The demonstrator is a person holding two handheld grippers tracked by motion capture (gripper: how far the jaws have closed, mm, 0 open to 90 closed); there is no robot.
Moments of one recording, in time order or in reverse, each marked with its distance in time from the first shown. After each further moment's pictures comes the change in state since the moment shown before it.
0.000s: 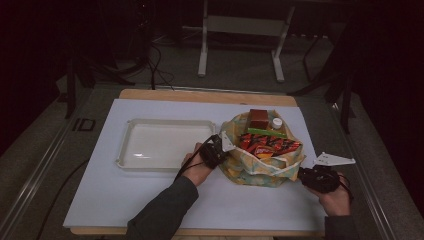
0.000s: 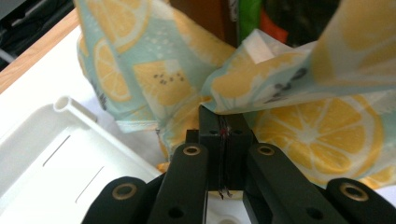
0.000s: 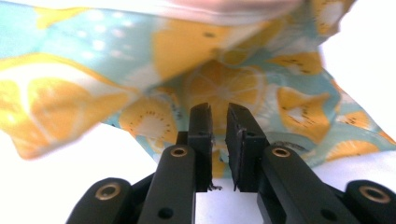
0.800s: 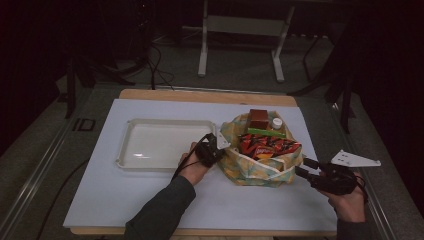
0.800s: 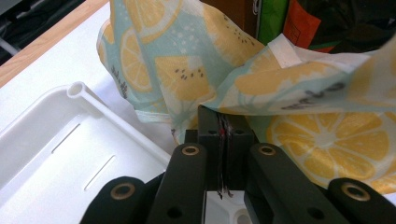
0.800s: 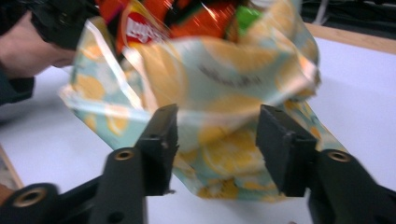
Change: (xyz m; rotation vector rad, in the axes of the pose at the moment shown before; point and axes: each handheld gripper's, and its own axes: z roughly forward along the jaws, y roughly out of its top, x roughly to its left) left arm 0.008 -0.007 -0.002 -0.014 0.006 -0.038; right arm 0.017 0.025 -0.046 -0.132 0.038 -0.010
